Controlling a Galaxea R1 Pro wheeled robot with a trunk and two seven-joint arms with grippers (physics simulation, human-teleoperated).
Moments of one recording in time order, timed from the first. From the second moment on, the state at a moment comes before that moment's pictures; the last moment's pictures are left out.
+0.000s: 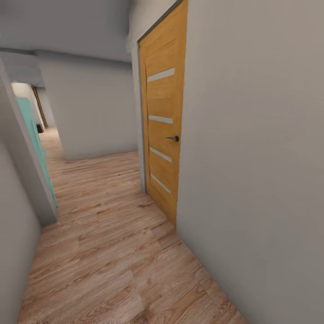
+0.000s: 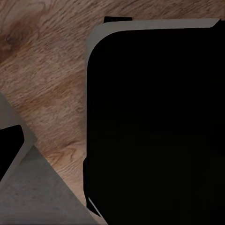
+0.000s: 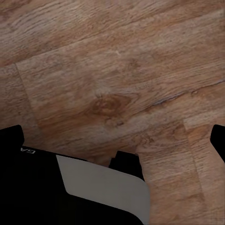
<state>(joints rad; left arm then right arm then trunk) 0.00 0.02 0.02 -0.07 0.02 -0.01 0.02 -0.30 0.03 1.21 0.00 -1.00 -0.08 0.05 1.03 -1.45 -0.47</state>
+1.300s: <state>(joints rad) 0.00 0.02 0.02 -0.07 0.02 -0.01 0.02 -0.20 -0.04 1.21 0.03 -1.01 -0.10 0.05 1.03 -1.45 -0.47</state>
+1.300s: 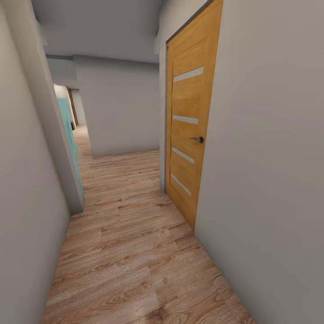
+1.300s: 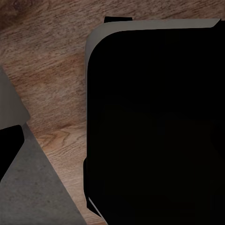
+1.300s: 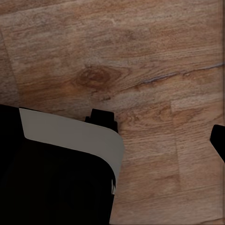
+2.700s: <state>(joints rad) 0.00 0.02 0.02 -0.07 0.02 -0.01 0.02 -0.20 -0.04 1.21 0.03 -1.00 -0.09 0.05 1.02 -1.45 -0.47</state>
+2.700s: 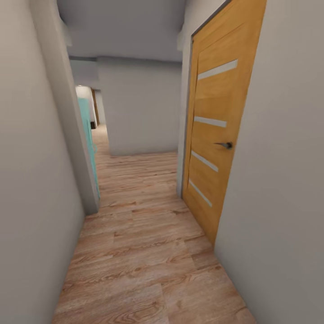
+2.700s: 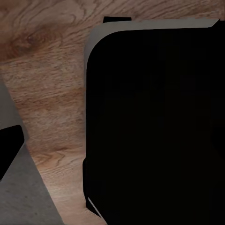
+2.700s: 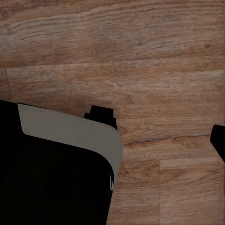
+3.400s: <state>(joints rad) 0.00 0.02 0.02 -0.07 0.02 -0.01 0.02 -0.20 -0.04 1.21 0.03 -1.00 -0.09 0.05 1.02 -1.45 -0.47</state>
